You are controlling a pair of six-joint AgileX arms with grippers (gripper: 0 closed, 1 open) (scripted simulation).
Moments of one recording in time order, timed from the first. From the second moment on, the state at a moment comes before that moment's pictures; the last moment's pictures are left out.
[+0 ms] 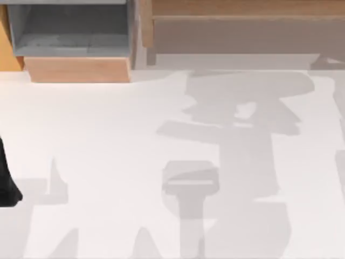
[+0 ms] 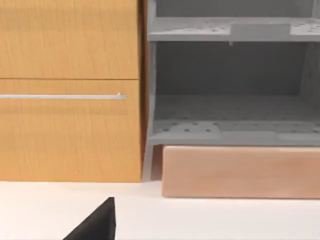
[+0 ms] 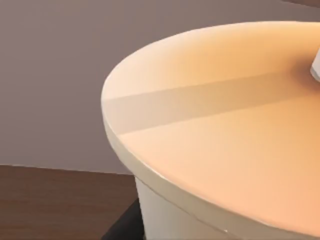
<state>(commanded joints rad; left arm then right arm) 0.00 0.00 0.00 0.00 0.00 0.00 -0.11 1.69 0.89 0.91 0.06 -0.15</state>
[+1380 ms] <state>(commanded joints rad) 0.00 0.00 0.00 0.00 0.00 0.00 0.03 1.74 1.26 0.37 0.05 0.02</state>
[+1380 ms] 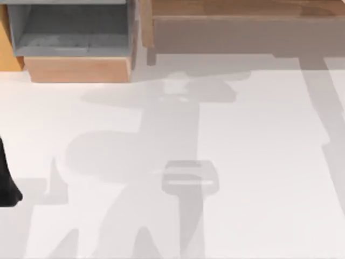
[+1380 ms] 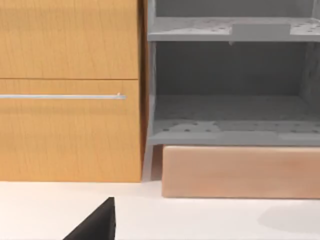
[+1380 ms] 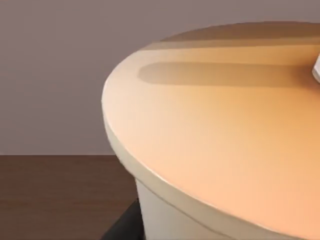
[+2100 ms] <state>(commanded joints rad) 0.00 0.00 0.00 0.00 0.00 0.00 0.09 1.76 1.20 0.51 0.01 0.05</state>
